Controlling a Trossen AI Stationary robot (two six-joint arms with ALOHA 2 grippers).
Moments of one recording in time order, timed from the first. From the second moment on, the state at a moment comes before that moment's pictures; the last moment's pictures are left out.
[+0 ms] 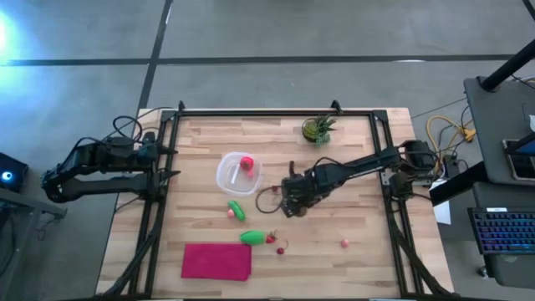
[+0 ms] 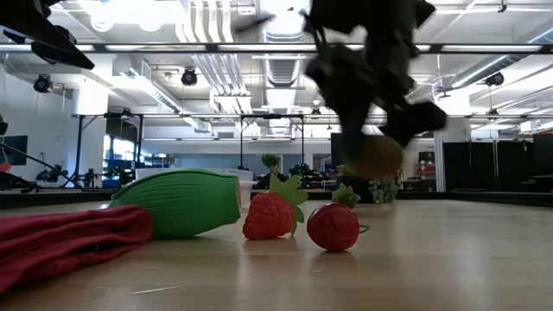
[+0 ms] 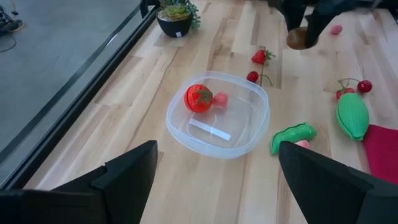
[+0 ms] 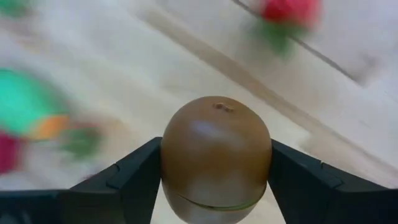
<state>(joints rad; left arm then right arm) 0.16 0.30 0.78 -1.08 -0.12 -0.02 0.12 1.79 1.26 -0.74 -0.12 1.14</state>
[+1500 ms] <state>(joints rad) 0.16 0.30 0.78 -1.06 -0.14 -0.01 -0.02 2.35 2.34 -1.52 0.13 0.52</state>
